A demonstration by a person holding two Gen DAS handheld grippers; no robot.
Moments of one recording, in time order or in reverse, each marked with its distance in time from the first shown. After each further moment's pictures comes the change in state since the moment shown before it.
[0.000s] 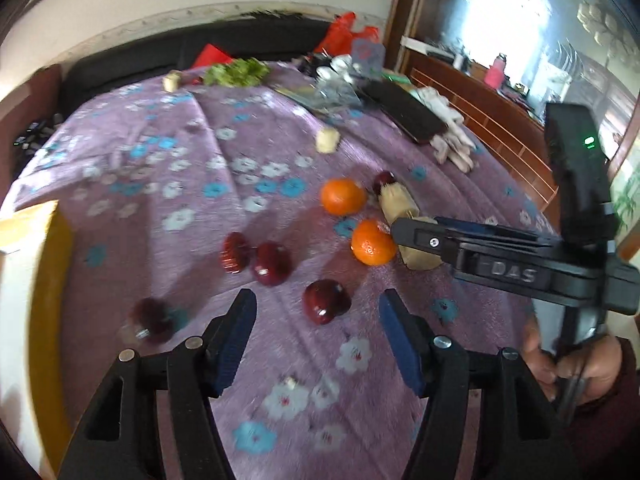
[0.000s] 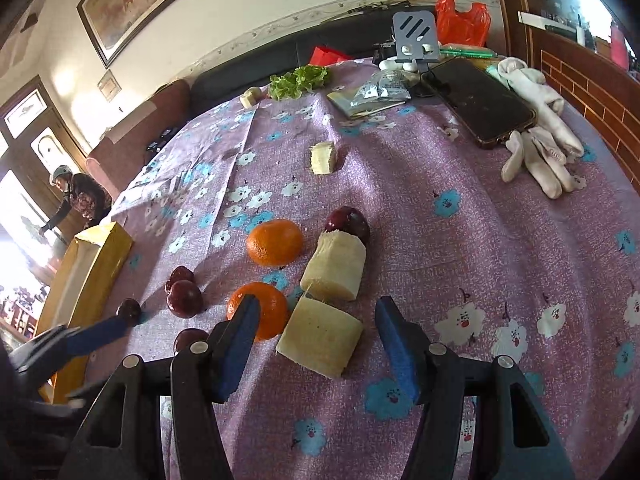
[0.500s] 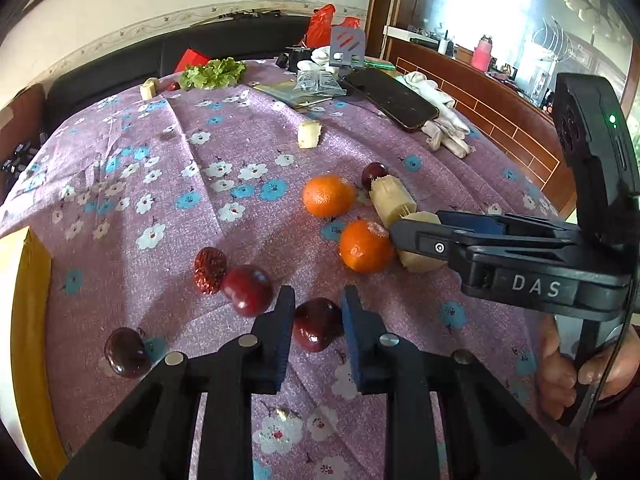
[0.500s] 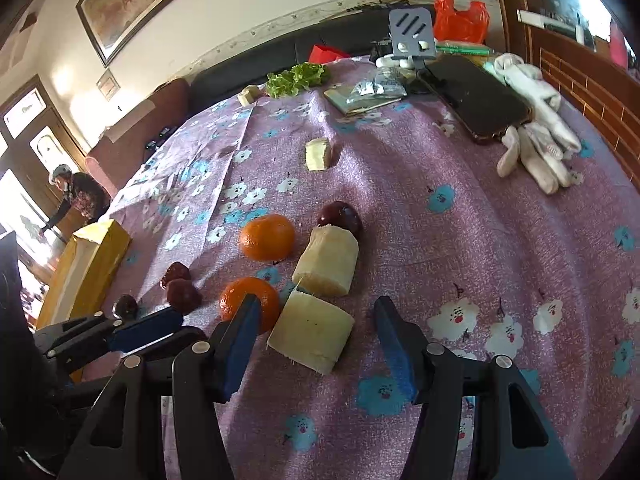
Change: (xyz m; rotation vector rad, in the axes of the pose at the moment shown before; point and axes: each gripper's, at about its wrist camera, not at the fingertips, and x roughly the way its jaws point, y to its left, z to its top) left arm 0.014 -0.009 0.004 0.069 0.003 0.002; right arm -0.002 0.000 -0.003 -0.013 0.001 -0.021
